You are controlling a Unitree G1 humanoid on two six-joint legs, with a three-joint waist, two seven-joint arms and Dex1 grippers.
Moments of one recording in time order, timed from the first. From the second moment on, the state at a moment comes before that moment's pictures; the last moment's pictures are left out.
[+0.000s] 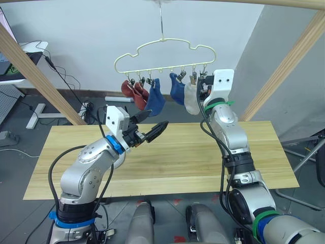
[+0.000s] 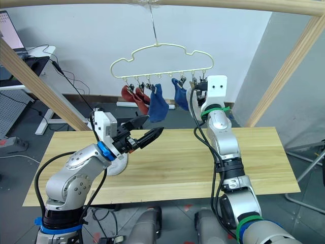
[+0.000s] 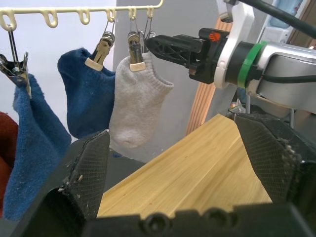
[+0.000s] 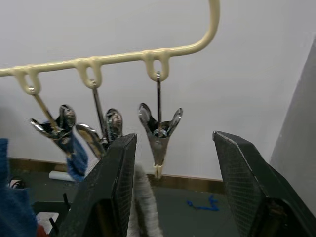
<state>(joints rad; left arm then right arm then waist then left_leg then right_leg) -0.27 0.40 0.10 -0.35 -0.63 0.56 -0.60 -0.80 -0.03 -0.04 0.31 0.05 0.23 -0.08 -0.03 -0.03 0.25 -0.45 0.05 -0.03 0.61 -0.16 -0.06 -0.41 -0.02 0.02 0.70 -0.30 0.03</state>
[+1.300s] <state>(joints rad) -0.25 0.40 0.10 -0.35 -0.62 0.56 -0.59 -0.93 0.04 -0.07 0.51 0.08 0.13 -0.07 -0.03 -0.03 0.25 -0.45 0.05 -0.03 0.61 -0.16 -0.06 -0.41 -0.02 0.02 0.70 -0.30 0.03</state>
